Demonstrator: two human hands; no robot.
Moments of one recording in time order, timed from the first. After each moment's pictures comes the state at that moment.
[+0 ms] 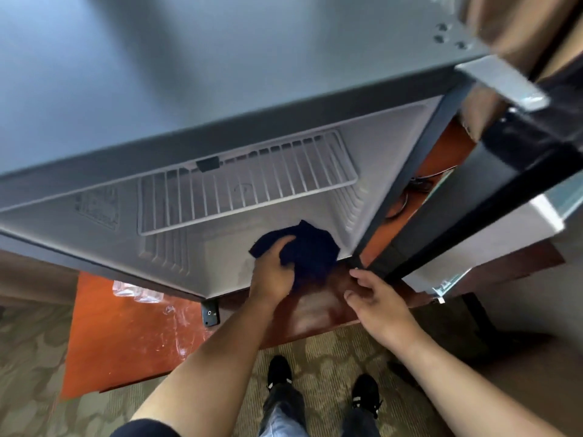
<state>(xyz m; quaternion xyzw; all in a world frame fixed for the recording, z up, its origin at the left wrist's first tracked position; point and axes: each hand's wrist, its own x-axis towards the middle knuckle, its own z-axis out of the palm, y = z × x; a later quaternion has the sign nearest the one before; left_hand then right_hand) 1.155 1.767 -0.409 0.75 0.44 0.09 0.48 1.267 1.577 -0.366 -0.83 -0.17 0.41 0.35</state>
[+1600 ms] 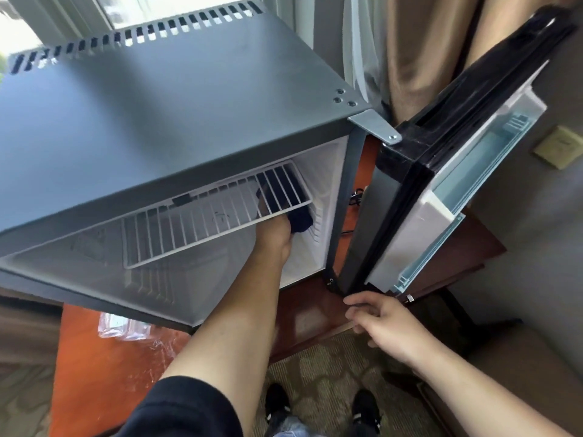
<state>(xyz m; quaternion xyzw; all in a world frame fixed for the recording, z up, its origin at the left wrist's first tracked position) 1.272 1.766 -0.307 0.41 0.42 0.27 0.76 1.269 1.525 -0.312 -0.79 -0.11 0.43 0.42</state>
